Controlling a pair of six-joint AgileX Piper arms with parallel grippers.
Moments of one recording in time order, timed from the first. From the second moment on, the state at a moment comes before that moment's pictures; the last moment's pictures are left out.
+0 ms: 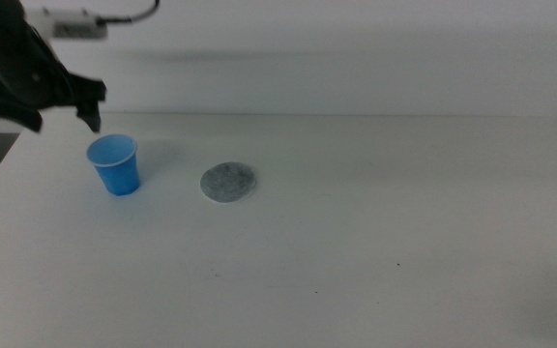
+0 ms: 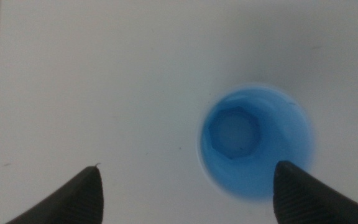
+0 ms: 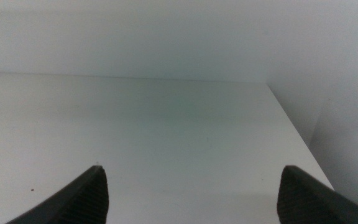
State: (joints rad) left arm 0.04 1.99 -1.75 -0.01 1.05 0.03; right arm -0.02 0.00 0.00 -0.04 0.25 -0.02
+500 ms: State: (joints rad) left arm 0.04 2.17 -1.76 -0.07 1.00 0.05; right arm -0.02 0.00 0.00 -0.04 0.25 -0.02
